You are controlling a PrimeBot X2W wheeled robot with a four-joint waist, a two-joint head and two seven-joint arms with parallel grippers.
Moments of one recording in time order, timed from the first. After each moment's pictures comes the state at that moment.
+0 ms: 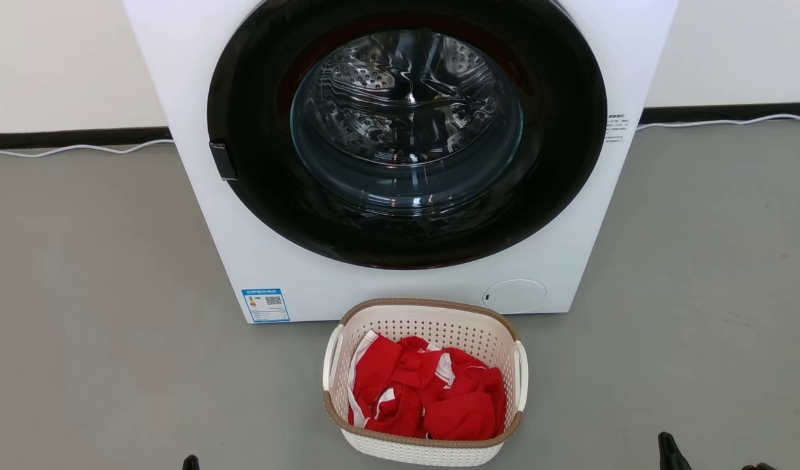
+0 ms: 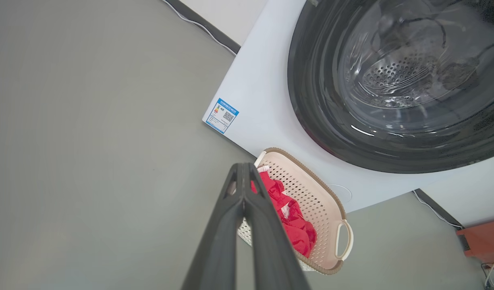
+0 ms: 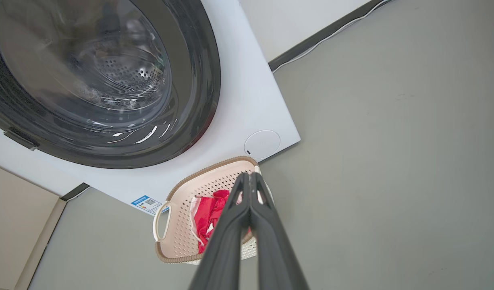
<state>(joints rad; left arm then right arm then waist) 0.08 0.02 -0.06 0.35 -0.74 -0.04 -0.14 0.06 -0.02 -0.03 0.38 0.60 0.13 -0.14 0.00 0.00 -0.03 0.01</state>
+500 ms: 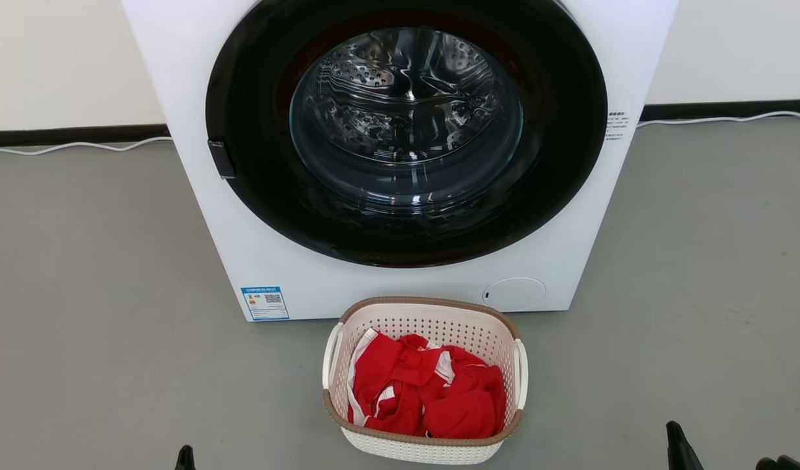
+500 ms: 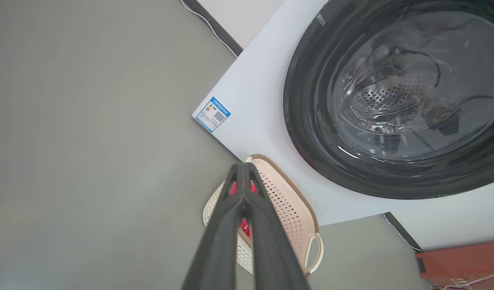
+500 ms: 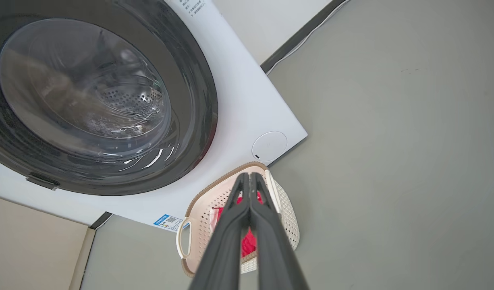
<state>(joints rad) 0.06 0.03 -0.04 0.33 -0.88 -0.05 -0.10 0.04 -0.02 -0.05 0.36 0.76 0.13 -0.10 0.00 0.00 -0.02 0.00</state>
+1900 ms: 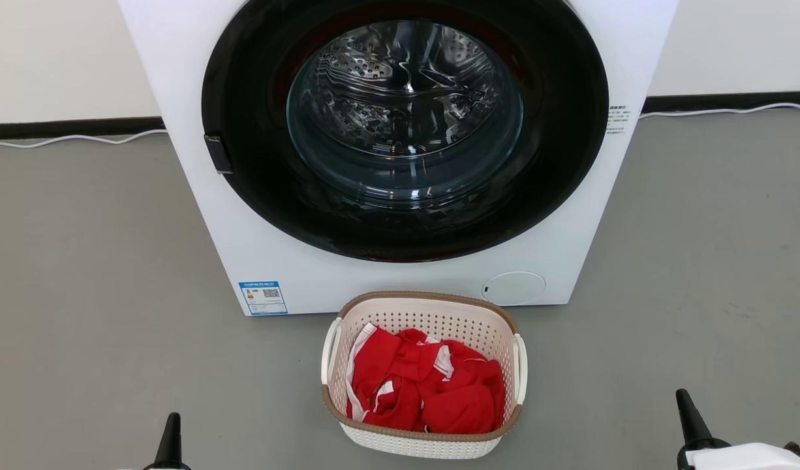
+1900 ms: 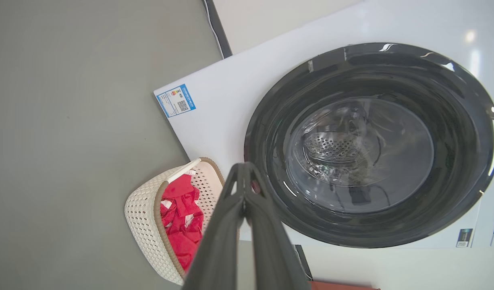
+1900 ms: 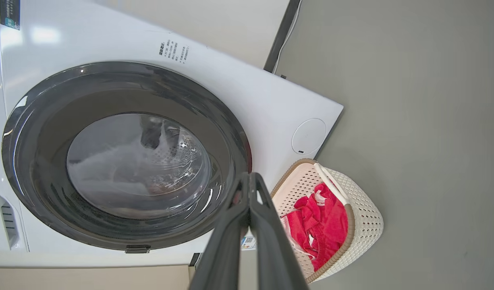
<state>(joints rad) 0.00 0.03 0.03 0.30 -1.30 -0.09 0.02 -0.02 -0.03 -0.09 0.31 1.25 0.13 0.02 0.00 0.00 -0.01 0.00</state>
